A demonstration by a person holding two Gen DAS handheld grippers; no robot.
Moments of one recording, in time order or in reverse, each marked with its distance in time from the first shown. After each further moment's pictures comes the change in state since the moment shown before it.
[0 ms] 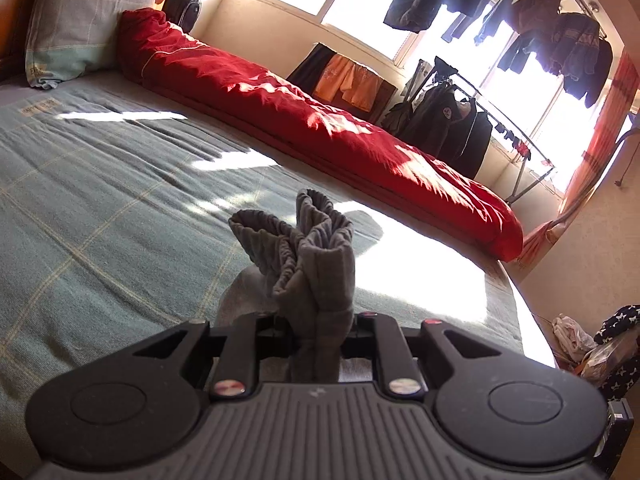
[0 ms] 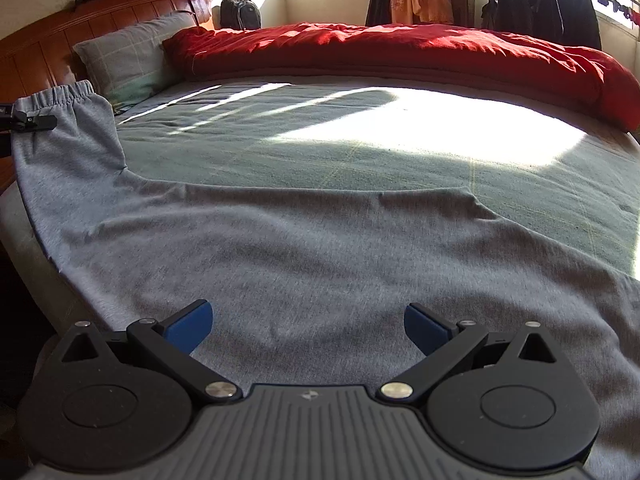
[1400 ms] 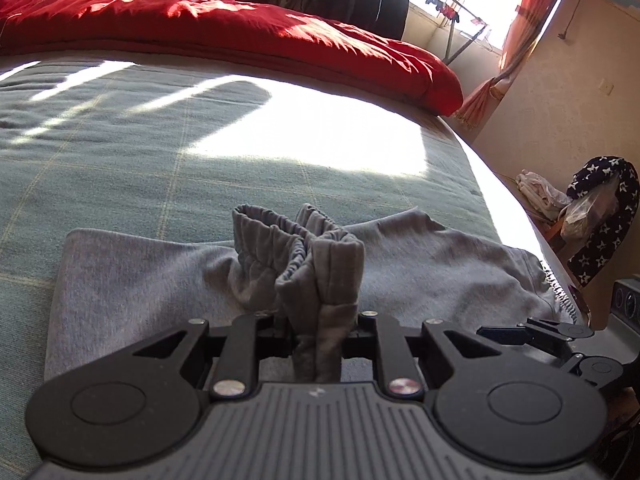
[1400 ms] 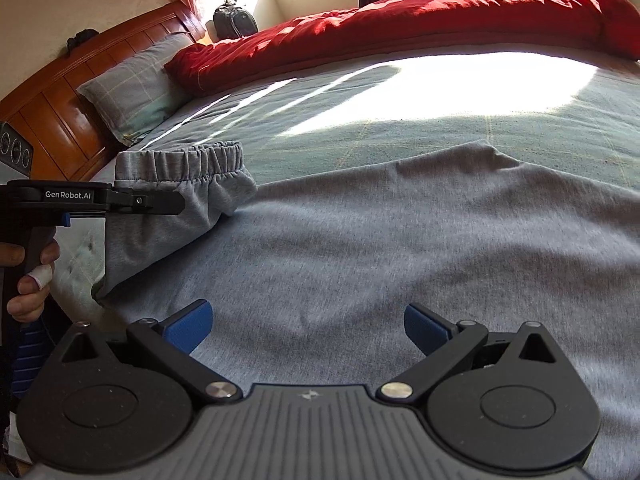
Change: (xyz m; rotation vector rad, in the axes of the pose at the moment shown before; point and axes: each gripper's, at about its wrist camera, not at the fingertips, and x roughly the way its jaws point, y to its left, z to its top) left arm 0.114 -0.116 -0.087 0.269 0.322 -0.116; right arm 0.003 -0.021 -0.012 0.181 0.013 0.122
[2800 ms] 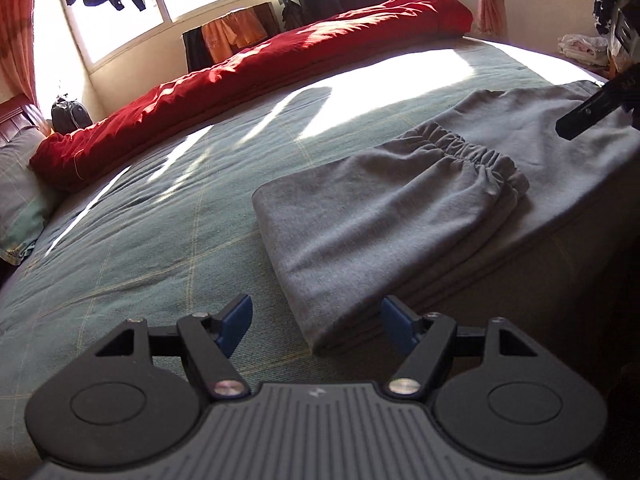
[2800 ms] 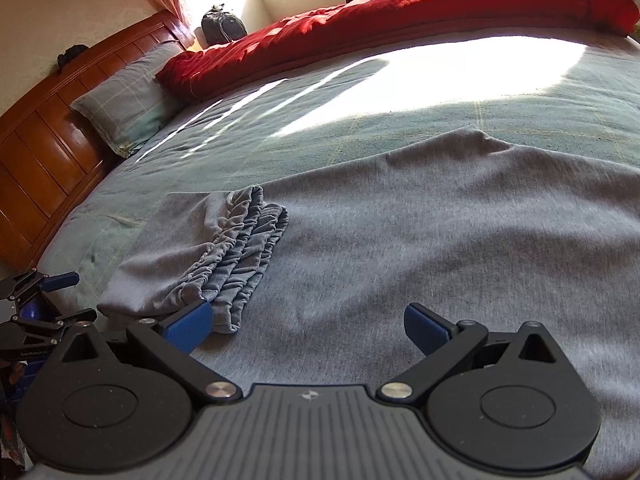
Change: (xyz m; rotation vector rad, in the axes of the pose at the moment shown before) left arm -0.101 0.029 -0.096 0.457 -0.076 0.355; right arm 0.003 -0.002 0.001 0.044 0.007 0.012
